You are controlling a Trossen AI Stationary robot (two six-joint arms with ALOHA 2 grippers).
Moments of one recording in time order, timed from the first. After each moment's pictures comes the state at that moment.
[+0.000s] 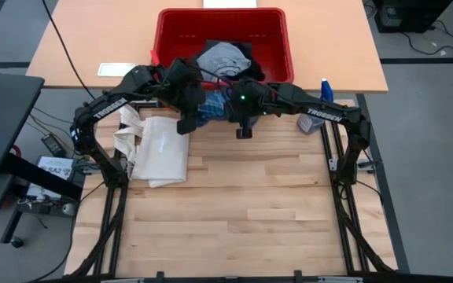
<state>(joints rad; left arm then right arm) 0.45 1.62 1.94 -1.29 0.12 0.34 -0.26 1.83 1.98 -0.99 0.13 -0.49</state>
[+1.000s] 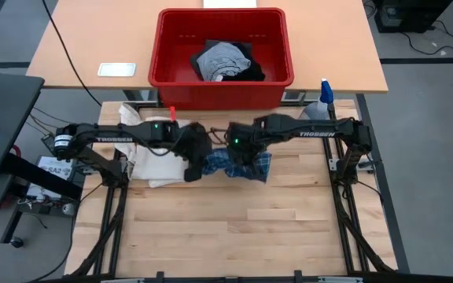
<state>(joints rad) 0.11 1.44 1.23 -0.75 0.09 0.05 -0.06 1.83 1.75 -1.12 -0.14 -0.31</state>
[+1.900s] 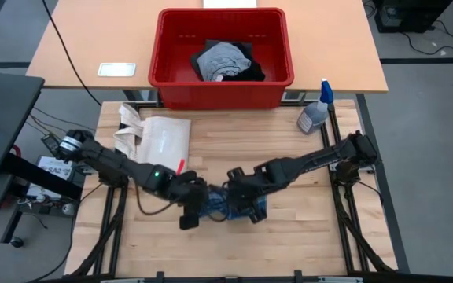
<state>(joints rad) -0.39 1.52 1.24 -0.77 -0.10 -0.49 0.28 1.83 1.63 -0.86 -0.04 -0.20</state>
